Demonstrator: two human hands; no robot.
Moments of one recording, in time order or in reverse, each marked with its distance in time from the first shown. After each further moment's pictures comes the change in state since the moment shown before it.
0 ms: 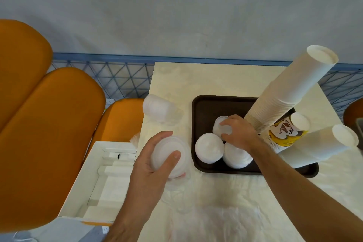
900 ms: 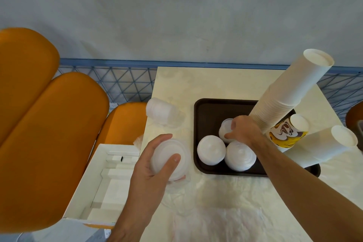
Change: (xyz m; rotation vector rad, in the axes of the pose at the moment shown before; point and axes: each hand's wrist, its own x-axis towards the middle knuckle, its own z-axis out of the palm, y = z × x) left_hand -0.008 0.002 -0.006 0.069 0.021 0.029; right_hand 0.013 0.001 -0.013 -0.156 0.011 0.132
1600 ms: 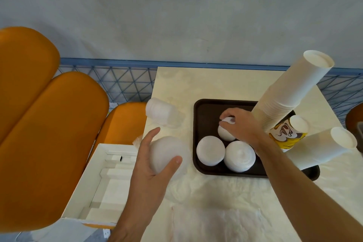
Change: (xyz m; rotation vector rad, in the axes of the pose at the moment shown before) left_hand 0.001 -0.005 0.001 0.072 0.045 0.025; right_hand -0.033 -0.021 -0.035 0.460 0.134 -0.184
